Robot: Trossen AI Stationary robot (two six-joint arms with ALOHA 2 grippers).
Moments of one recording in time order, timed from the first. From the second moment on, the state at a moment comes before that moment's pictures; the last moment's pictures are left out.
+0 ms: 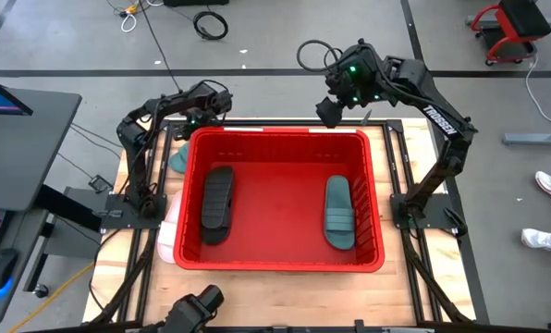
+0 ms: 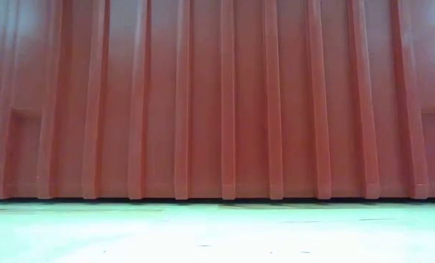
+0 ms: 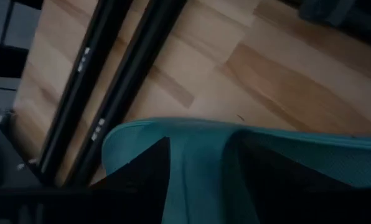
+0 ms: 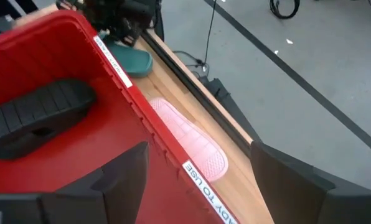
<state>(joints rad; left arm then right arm) 0.88 1.99 1.46 -1.35 -0.39 -1.30 -0.47 1.67 2.22 -1.35 0.11 0.16</state>
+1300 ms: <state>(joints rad) 0.84 1.99 1.25 -1.46 -0.26 -1.34 -0.14 1.67 2.22 -1.44 0.21 0.20</state>
